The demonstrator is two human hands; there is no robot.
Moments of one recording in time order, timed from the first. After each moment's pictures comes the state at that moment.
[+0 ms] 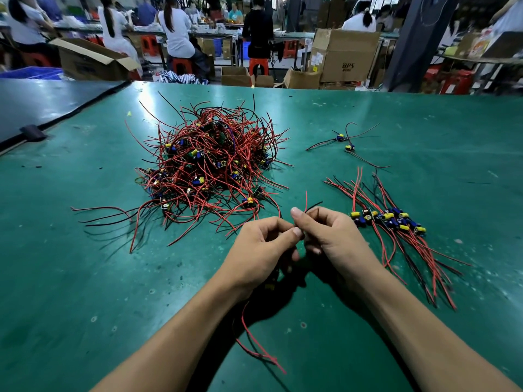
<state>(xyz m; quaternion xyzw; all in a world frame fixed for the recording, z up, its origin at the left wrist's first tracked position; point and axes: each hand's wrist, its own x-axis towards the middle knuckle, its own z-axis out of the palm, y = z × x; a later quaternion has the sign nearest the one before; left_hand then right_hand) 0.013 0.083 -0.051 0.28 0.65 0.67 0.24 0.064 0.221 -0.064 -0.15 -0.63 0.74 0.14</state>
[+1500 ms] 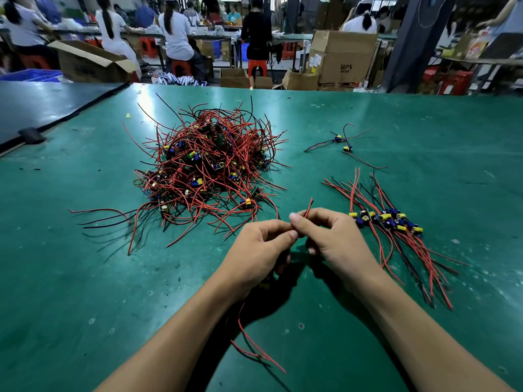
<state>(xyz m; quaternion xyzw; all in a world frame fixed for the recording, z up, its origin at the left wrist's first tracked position) 0.006 0.087 -0.057 0.28 0.67 0.64 0.24 0.071 0.223 -0.056 -0.18 -0.72 0.65 0.19</state>
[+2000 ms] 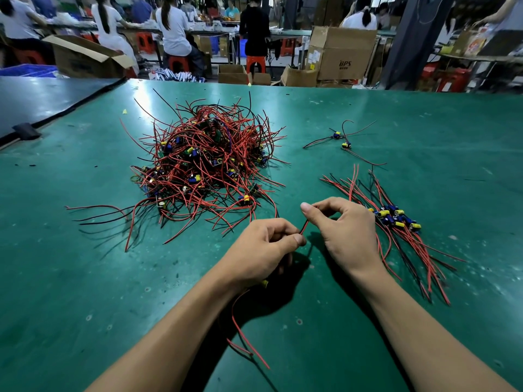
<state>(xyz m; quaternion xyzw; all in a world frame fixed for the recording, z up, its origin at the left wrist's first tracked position) 0.005 0.088 -0.054 0.32 0.71 0.57 0.25 0.065 0.239 -0.059 -0.21 -0.81 0.42 0.36</state>
